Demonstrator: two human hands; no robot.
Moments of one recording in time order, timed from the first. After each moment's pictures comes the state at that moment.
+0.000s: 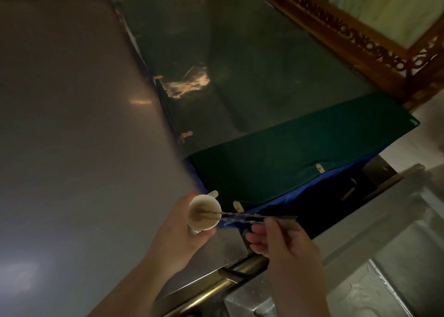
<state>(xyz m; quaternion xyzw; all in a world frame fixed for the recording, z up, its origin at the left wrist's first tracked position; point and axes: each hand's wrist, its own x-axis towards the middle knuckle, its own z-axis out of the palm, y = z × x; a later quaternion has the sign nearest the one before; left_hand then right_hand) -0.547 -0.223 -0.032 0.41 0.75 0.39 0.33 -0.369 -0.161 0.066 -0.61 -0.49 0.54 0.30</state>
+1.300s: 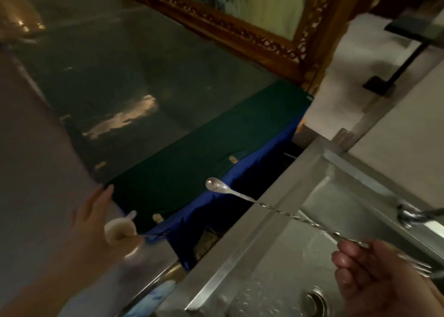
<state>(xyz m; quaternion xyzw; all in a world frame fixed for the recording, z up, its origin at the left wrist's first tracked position) -0.532 -0.192 0.051 0.52 0.83 0.17 0.14 -0.164 -0.157 0.182 -0.57 -0.14 0.61 0.53</state>
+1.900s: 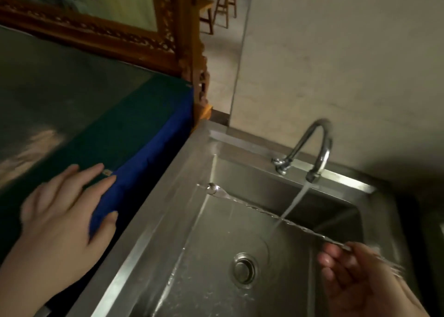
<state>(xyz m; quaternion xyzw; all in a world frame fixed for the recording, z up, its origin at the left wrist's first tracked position) -0.327 -0.090 0.107 0.79 0.59 0.16 0.01 0.023 -0.217 0.168 -0.58 0.00 0.46 0.67</state>
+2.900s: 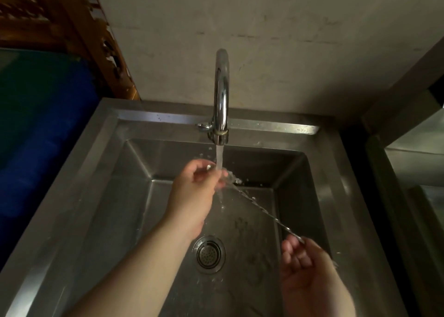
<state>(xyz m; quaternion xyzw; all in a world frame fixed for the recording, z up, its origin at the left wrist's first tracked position) 0.023 -0.074 0.000 0.46 0.49 0.33 0.66 0.119 -0.241 0.013 -0.49 0.28 0.38 0.73</state>
